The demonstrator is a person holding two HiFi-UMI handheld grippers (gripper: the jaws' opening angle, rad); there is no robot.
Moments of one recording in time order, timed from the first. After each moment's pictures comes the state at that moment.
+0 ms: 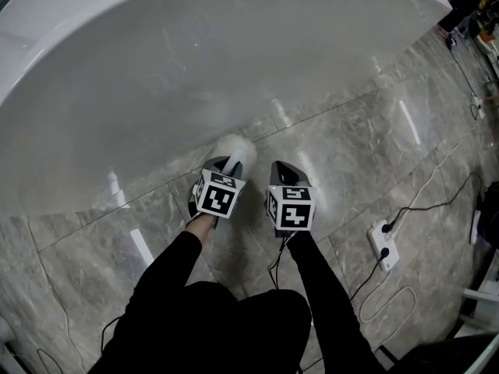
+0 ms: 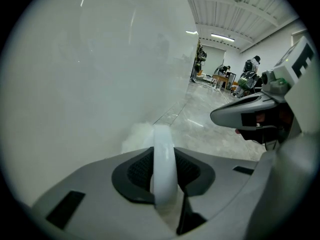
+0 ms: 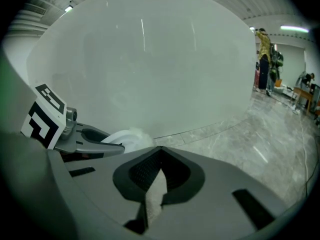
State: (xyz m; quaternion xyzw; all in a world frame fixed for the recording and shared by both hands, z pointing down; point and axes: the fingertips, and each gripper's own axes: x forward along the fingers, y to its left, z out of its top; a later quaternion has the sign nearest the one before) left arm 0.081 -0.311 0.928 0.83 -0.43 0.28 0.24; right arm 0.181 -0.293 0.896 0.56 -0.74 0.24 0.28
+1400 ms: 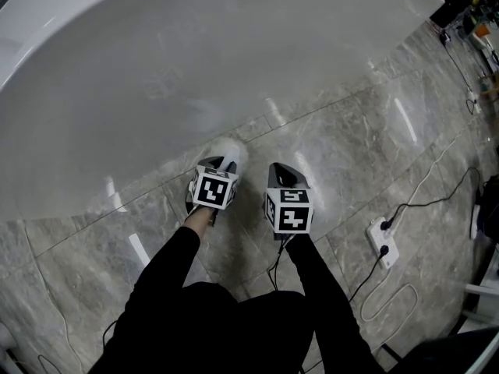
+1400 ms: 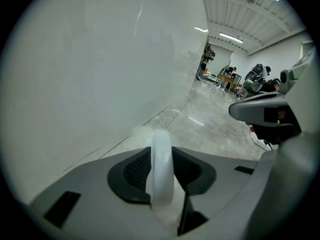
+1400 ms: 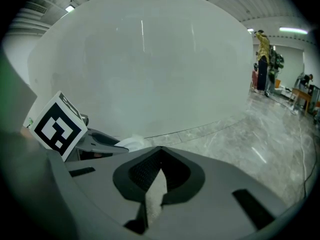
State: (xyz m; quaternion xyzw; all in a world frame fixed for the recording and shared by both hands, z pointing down) left arm 0.082 -0.317 0.961 0.81 -0.43 0.29 0.28; right arm 0.191 -0.284 0.896 0.57 -0.74 0.23 0.28
